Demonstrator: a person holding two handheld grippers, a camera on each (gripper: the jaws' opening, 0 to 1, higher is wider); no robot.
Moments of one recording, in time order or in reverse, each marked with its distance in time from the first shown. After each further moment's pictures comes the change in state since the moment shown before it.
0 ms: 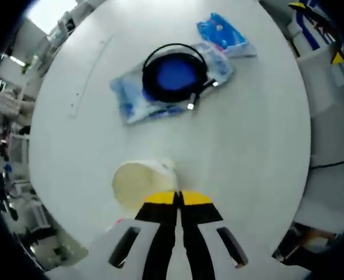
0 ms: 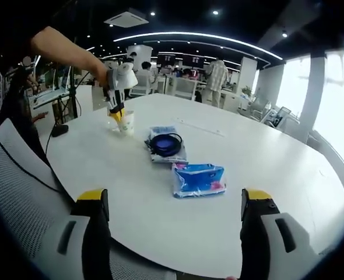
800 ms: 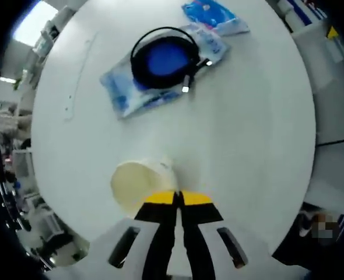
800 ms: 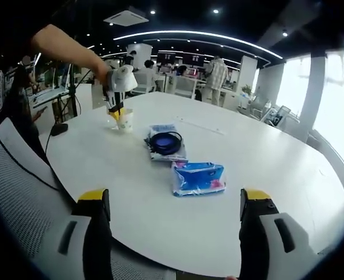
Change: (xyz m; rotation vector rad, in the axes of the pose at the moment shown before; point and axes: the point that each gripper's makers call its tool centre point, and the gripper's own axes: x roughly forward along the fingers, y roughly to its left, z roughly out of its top) left arm 0.002 0.006 -0.010 0.117 0.088 0.015; right arm -0.001 -0.001 -0.001 -0.001 0.012 -0.004
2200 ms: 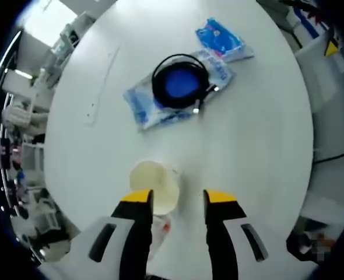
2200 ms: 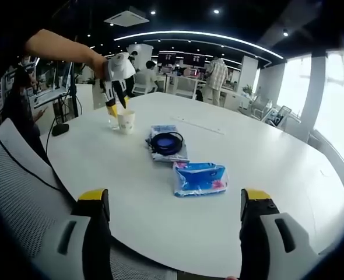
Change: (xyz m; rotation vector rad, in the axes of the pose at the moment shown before) left arm -0.042 0.004 0.010 -0.101 -0.150 0.088; right arm 0.001 0.002 0.000 0.000 -0.001 0.012
